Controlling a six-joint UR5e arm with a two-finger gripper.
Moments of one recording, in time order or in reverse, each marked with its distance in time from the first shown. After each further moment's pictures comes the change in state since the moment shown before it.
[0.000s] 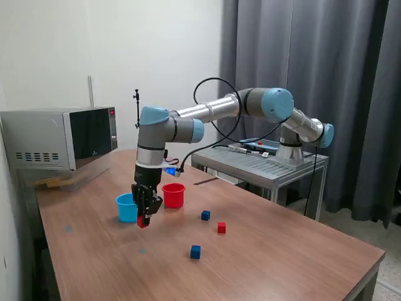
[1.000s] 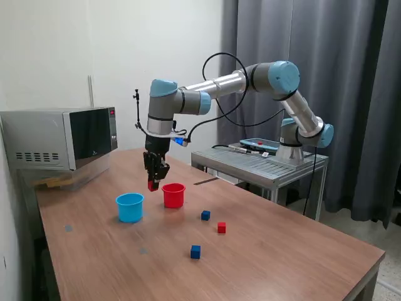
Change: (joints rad) arm -0.053 -0.261 0.315 0.001 -0.095 0.043
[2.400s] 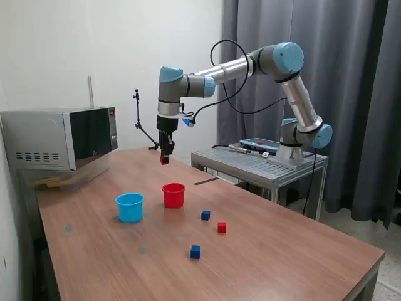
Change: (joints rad) arm -0.115 -0.258 0.327 -0.013 -0.065 0.139
